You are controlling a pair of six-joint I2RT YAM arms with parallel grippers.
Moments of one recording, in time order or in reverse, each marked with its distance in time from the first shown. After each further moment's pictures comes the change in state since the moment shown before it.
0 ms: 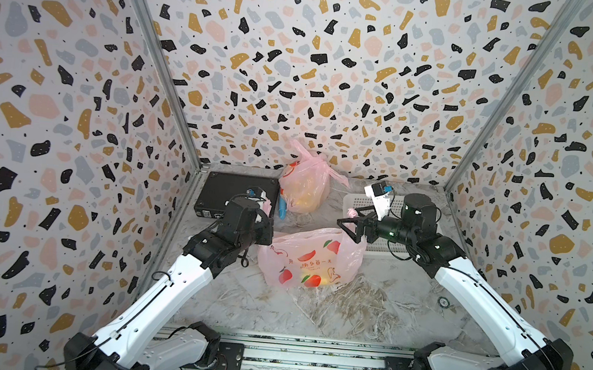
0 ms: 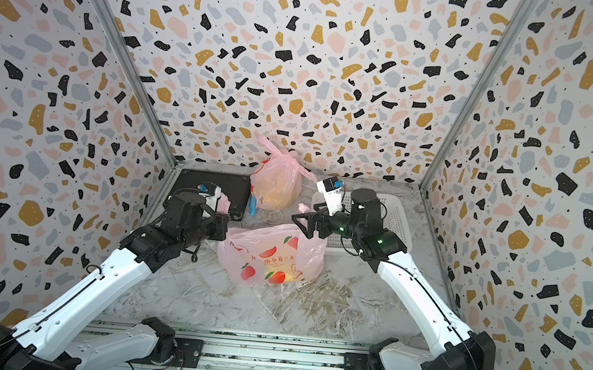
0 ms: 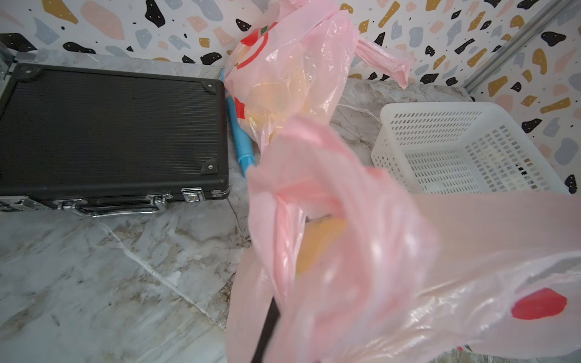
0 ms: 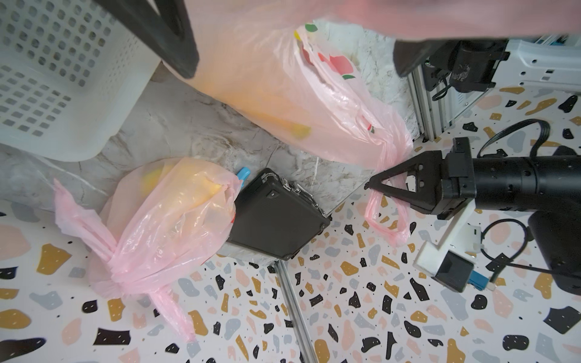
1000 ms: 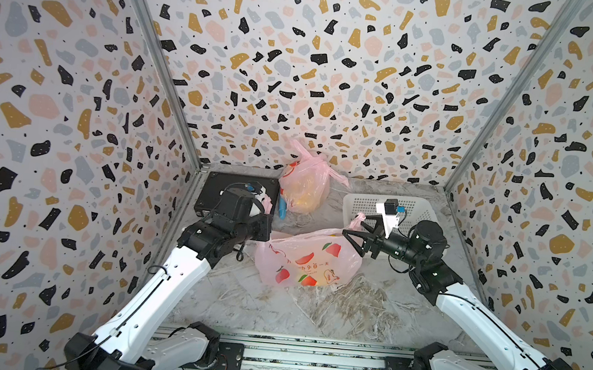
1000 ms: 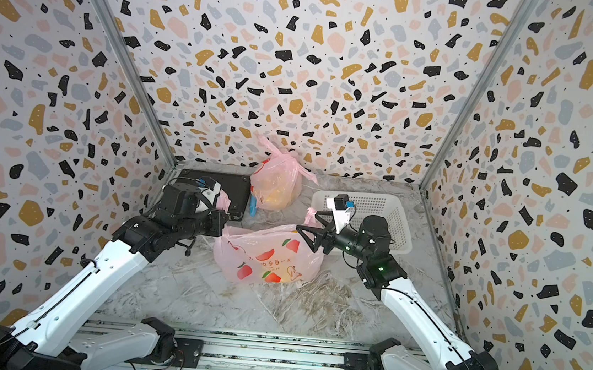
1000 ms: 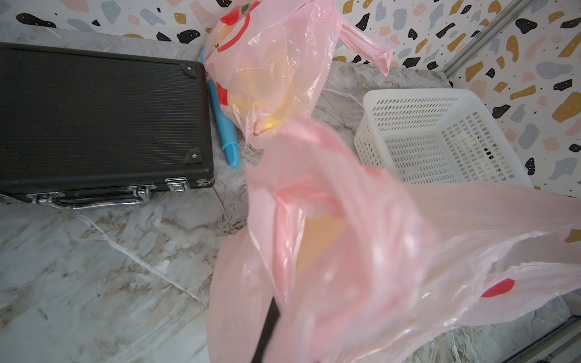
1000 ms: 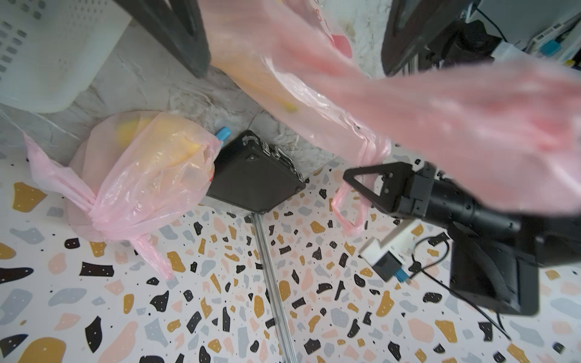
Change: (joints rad) left arm 0.051 0.040 0.112 -0.115 0.143 0.023; right arm -0.018 -0.138 -0.371 0.495 -0.115 0.034
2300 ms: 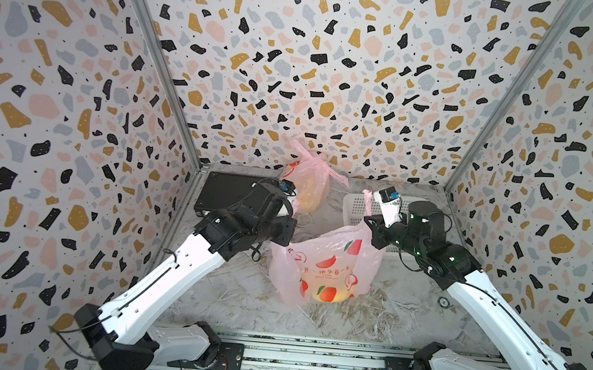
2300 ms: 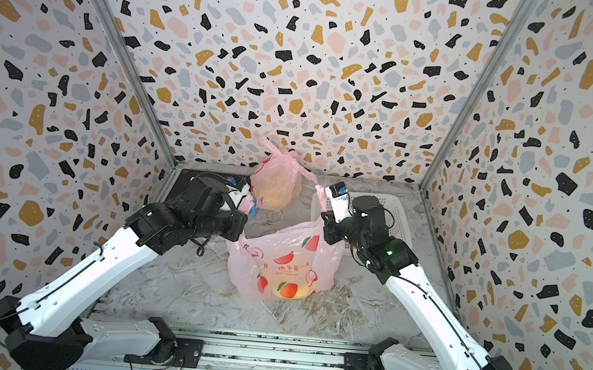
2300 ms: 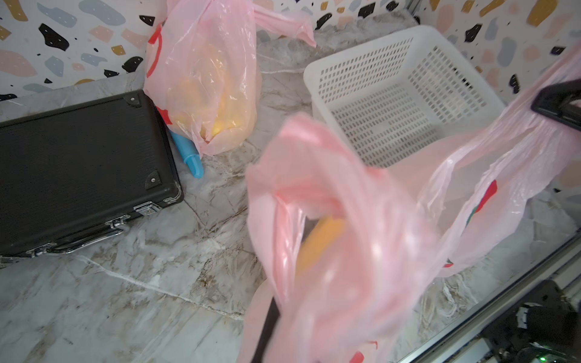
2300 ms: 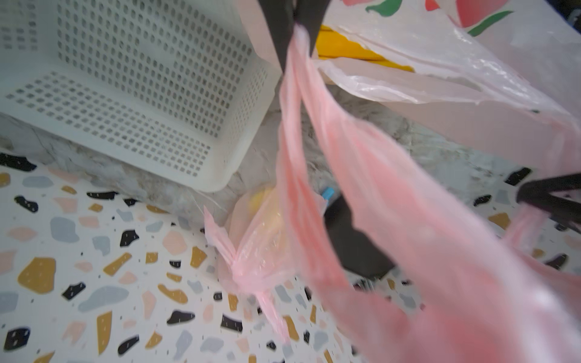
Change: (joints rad) left arm -0.275 0.170 0.263 -0.198 -0.158 0.088; right arm 0.098 0.085 0.408 -0.770 0.557 -0.235
